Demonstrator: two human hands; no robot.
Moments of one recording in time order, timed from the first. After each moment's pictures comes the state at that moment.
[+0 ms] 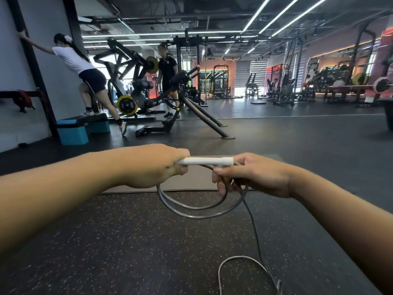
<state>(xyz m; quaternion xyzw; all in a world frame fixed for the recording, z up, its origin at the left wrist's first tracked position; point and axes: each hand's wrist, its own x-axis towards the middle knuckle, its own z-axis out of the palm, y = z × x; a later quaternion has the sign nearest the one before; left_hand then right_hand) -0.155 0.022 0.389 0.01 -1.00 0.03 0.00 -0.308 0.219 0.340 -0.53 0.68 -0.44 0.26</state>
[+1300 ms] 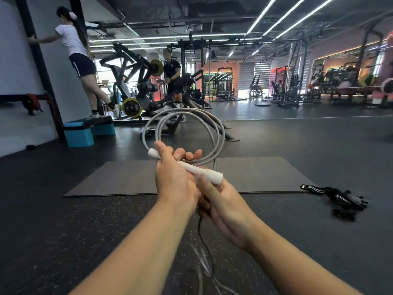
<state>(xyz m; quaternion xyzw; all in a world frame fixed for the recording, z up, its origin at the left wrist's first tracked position) -0.208 0.071 0.334 0.09 -0.27 -0.85 0.44 -0.253 0.159 0.262 -0.41 0.47 -0.73 0.27</state>
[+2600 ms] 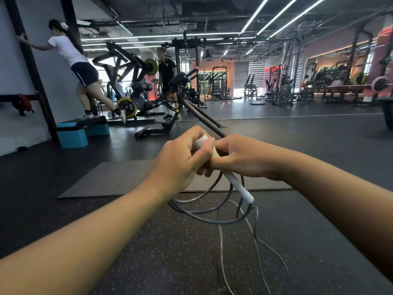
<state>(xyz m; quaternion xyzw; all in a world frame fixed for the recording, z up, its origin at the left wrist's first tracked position) -0.182 0.057 0.352 -0.04 -0.89 -0.26 0.39 -0.286 0.206 0.380 -0.56 0.76 -0.33 0.10</state>
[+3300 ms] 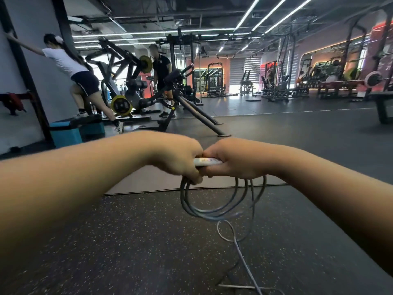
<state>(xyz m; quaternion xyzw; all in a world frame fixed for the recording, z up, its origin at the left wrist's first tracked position) -0.197 0.065 0.404 0.03 -1.00 -0.02 -0.07 -0.294 0.202 0.376 -0.61 0.79 -0.10 -0.01</state>
